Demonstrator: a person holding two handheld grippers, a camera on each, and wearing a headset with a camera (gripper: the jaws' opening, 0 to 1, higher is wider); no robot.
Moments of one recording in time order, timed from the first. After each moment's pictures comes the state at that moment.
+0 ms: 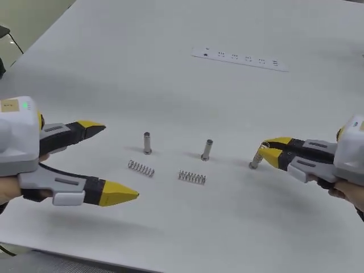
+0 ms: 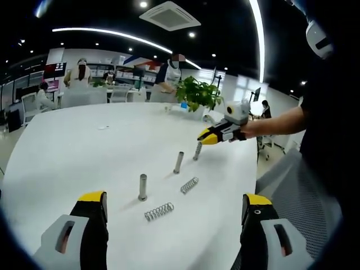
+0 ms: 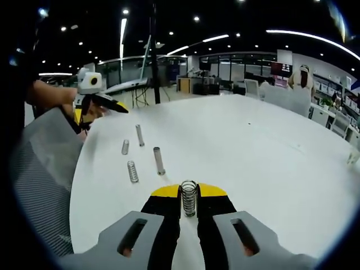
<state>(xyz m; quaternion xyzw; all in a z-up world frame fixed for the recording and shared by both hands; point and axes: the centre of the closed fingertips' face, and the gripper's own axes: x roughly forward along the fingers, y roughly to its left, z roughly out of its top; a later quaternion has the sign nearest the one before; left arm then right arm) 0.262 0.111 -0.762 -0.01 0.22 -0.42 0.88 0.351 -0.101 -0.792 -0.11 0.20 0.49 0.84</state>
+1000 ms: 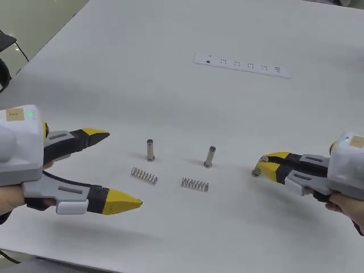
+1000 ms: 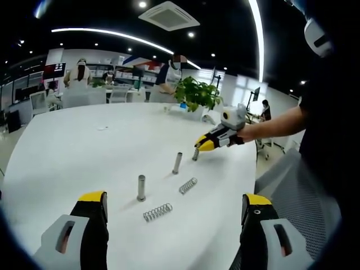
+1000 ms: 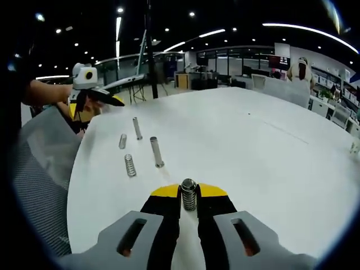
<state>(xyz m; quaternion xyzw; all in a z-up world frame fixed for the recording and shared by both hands) 0.261 0.109 -0.760 0.00 0.22 -0.42 0.88 0.353 -0.103 -0.807 -0.10 0.22 0.48 0.84</state>
